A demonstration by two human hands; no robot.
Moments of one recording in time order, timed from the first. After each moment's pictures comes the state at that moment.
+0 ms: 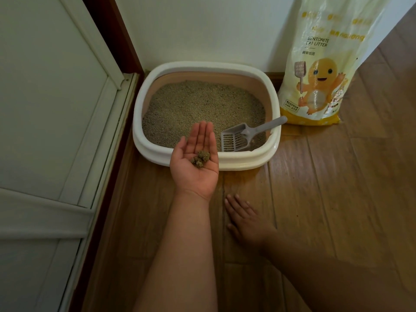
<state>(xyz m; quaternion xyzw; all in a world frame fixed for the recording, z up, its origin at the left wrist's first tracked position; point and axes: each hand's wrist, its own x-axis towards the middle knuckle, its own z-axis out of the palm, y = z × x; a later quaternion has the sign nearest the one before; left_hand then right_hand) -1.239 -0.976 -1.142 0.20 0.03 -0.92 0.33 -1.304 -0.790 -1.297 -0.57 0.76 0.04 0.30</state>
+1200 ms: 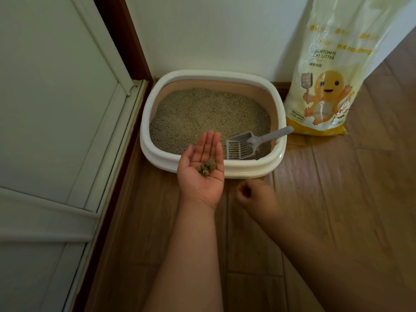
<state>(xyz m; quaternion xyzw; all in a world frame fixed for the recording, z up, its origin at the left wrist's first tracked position) -1.240 -0.976 -1.144 0.22 0.03 -0.92 0.32 -1.332 -0.843 -1.220 -0.36 0.85 -0.29 0.24</state>
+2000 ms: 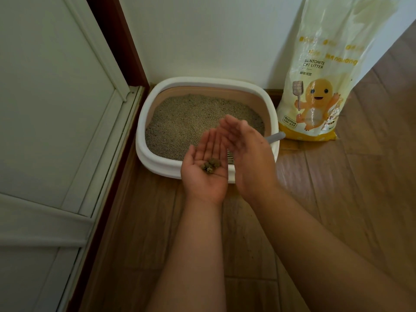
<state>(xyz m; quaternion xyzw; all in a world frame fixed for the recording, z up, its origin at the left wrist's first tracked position) -1.262 -0.966 -1.125 0.23 0.02 -0.91 0.34 -1.327 -0.906 -1.088 -0.12 0.50 -0.79 0.33</state>
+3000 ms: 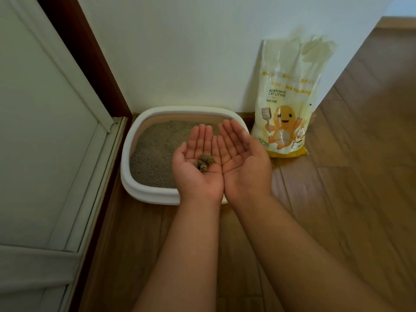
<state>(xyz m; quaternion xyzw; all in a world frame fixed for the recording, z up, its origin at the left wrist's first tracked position) -1.304 -0.951 -1.020 0.25 -0.01 -0.89 0.37 -1.347 -0.898 -1.008 0.08 0.30 -0.89 0.34</state>
